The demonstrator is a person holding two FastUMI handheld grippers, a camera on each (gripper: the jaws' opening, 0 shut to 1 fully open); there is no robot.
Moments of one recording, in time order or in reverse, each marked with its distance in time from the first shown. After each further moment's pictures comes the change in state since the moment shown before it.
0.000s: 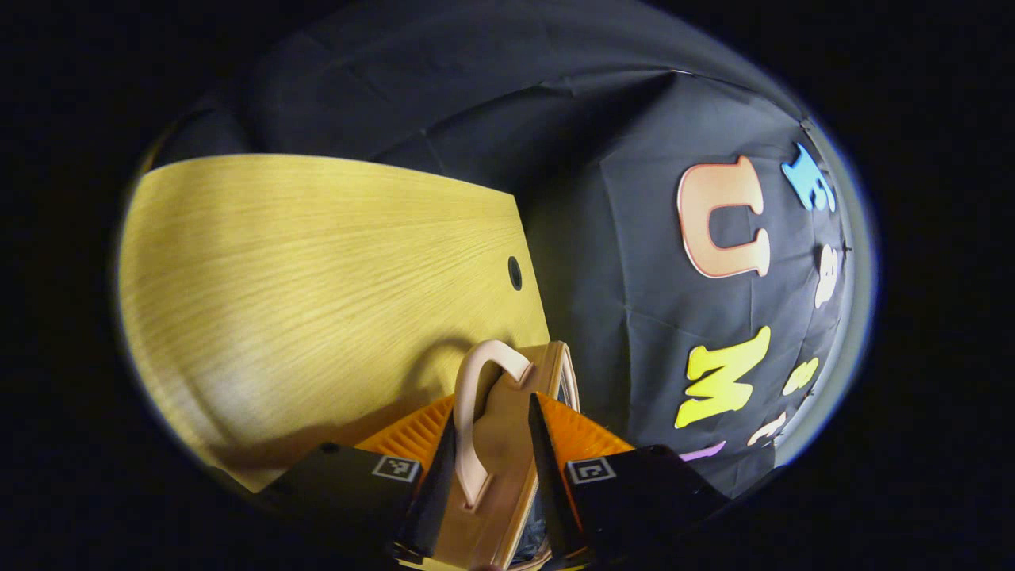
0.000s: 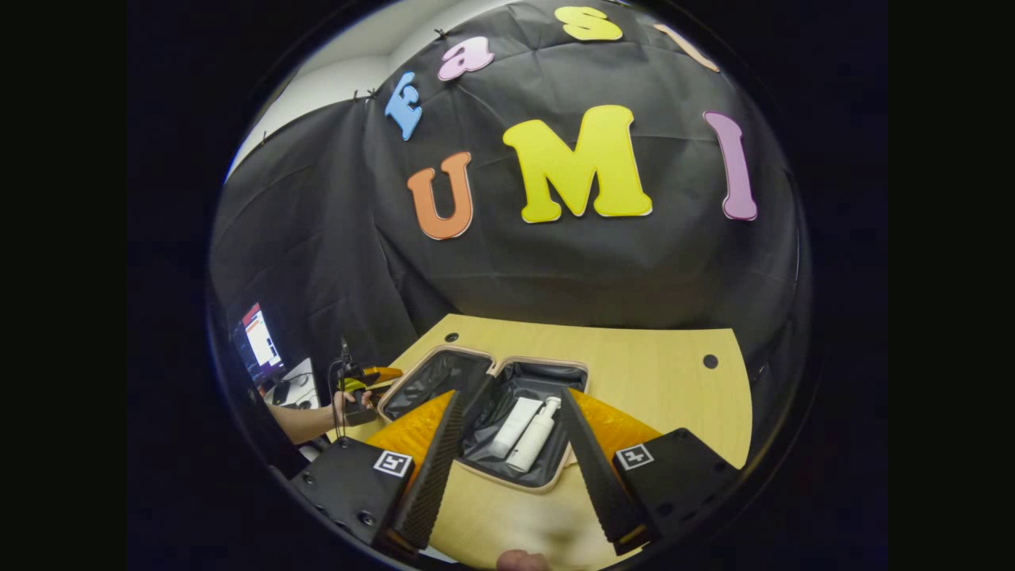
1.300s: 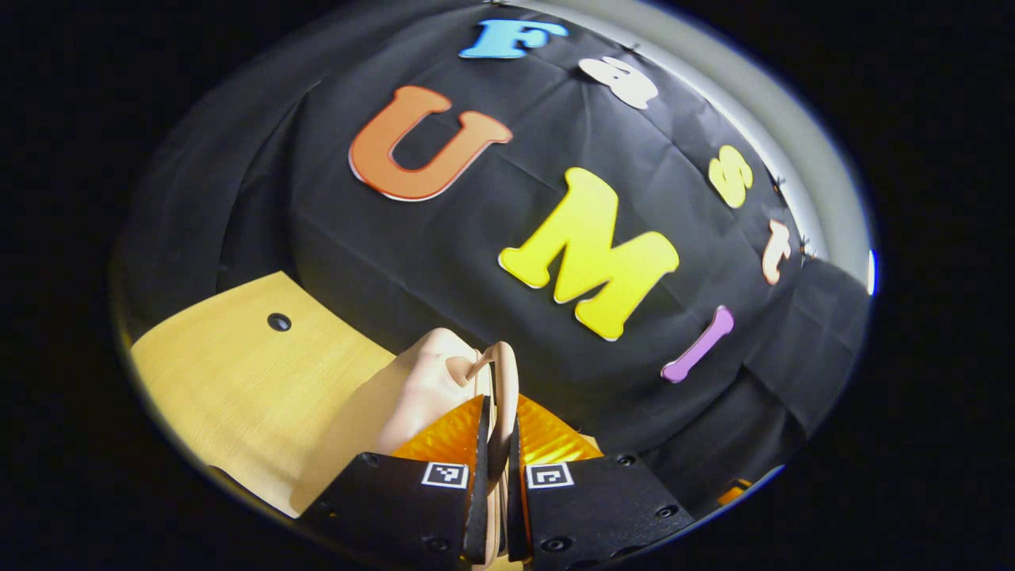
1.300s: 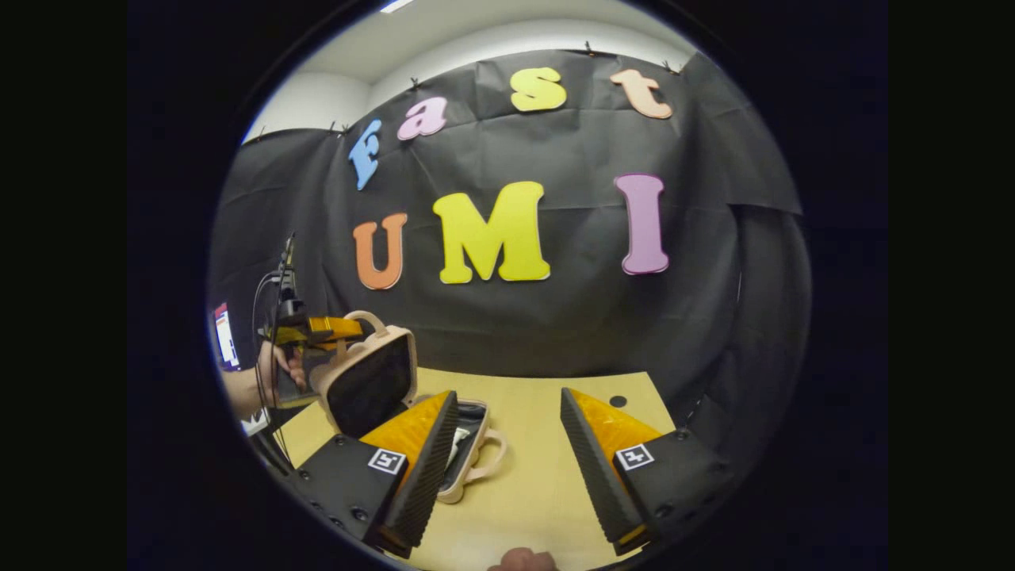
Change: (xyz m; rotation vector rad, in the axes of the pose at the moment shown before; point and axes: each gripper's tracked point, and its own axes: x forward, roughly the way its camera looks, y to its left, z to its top) left arm -0.005 -0.300 -0.260 0.871 -0.083 -0.082; right arm -0.115 -0.111 0.015 -0.016 -0.280 -0.303
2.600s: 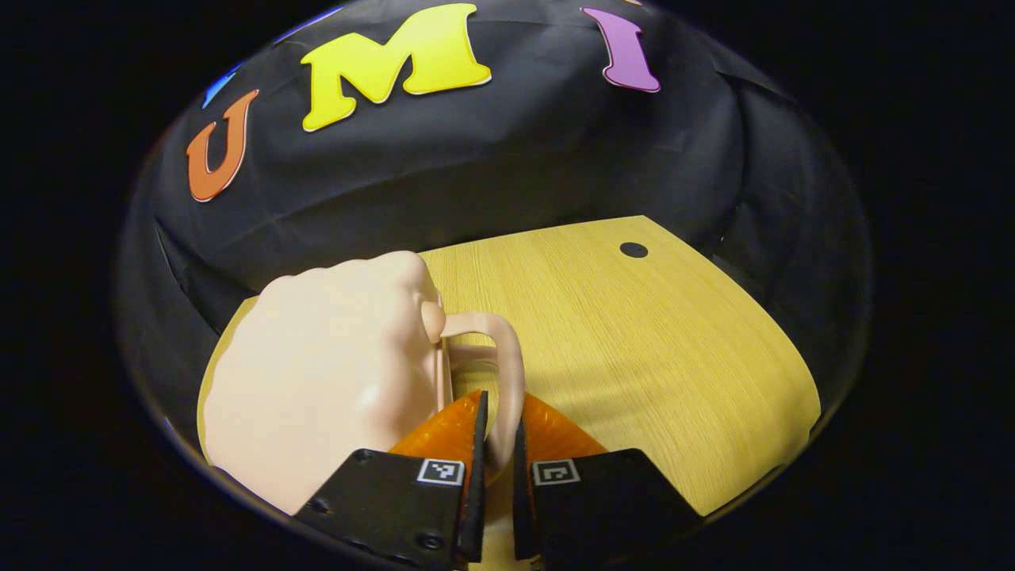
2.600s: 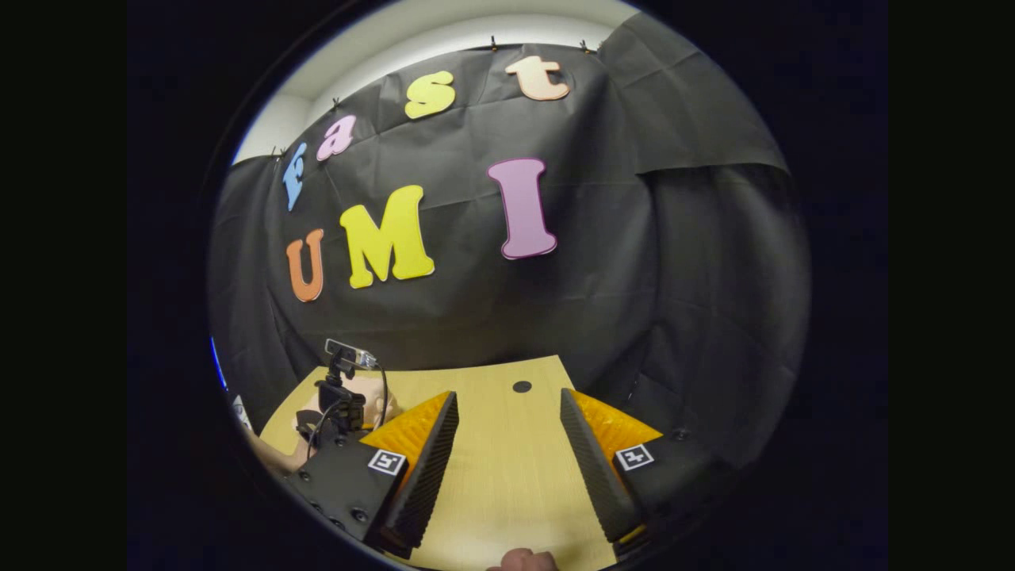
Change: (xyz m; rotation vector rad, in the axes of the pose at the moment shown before) left arm 0.069 -0.048 -0.290 0.663 0.467 0.186; right arm -0.039 -0.191 -0.020 0.095 0.028 -0.207
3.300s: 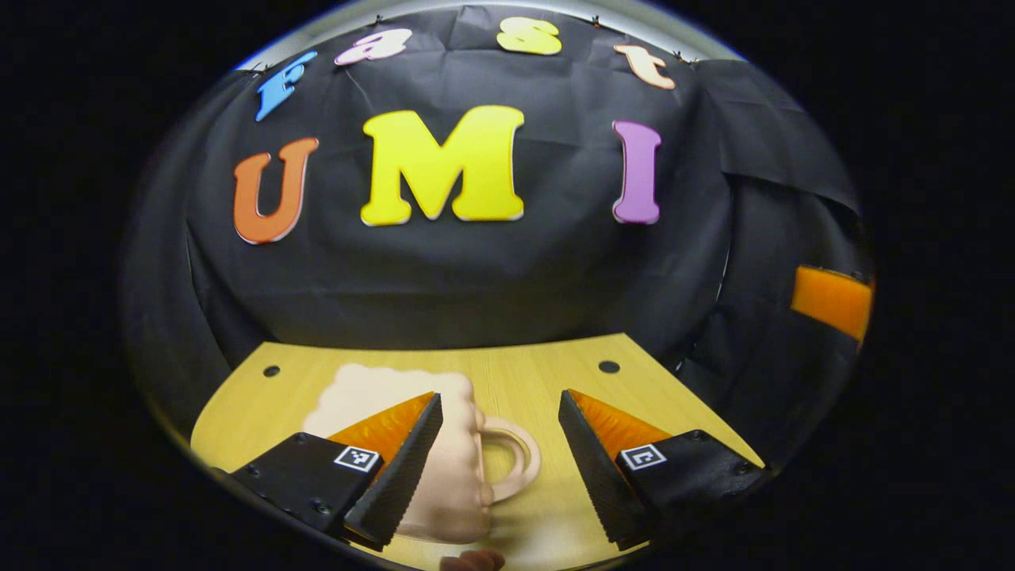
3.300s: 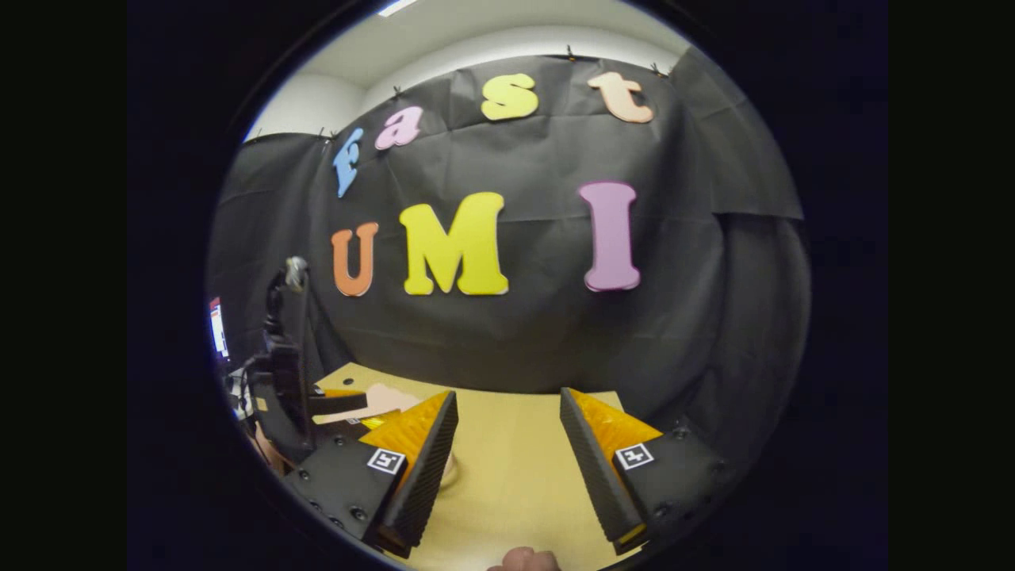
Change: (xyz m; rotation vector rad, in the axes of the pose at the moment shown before) left arm -0.149 0.053 0.126 -0.128 -0.452 0.007; right arm 0.049 0.138 0.053 -0.151 -0.104 0.205
